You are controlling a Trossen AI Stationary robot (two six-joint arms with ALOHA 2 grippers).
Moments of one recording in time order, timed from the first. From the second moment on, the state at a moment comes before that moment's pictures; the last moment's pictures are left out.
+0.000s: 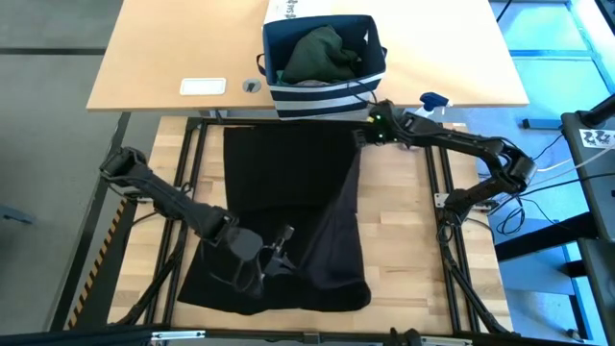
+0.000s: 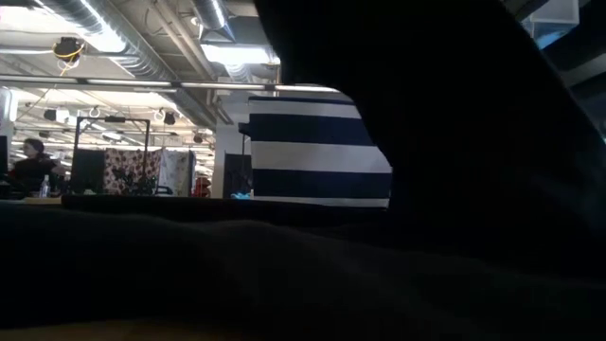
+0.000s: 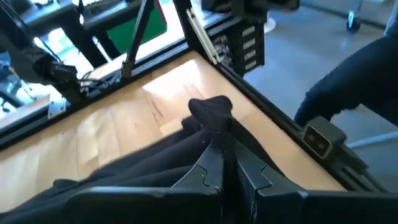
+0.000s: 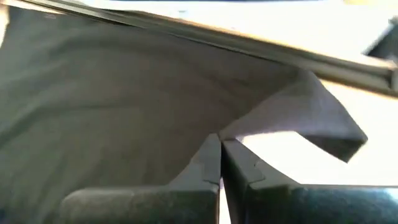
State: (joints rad) left arm -0.51 1.49 1.10 -0.10 -0.15 0.17; right arm -0.63 1.46 0.99 -0.39 0.05 0.53
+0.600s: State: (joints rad) left arm -0.69 1.49 1.33 -0.68 -0.35 -0.19; right arm -0.44 1.46 1.22 -0.37 0.09 0.49
